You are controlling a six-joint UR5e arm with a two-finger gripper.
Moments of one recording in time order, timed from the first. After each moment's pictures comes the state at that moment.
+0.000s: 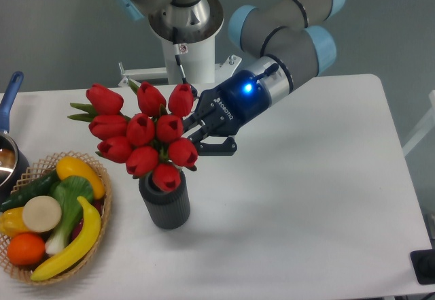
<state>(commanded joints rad) 2.64 -1.85 -1.81 -0.85 -0.06 1.16</state>
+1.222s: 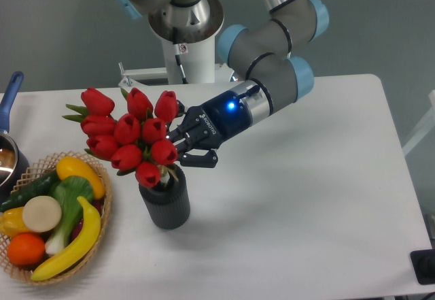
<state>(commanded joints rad) 2.60 -1.88 -1.87 -0.85 -0.08 1.31</state>
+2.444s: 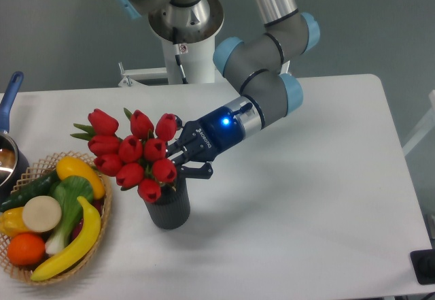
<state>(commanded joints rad) 2.60 -1.95 -1.93 -0.84 -0.06 1.40</state>
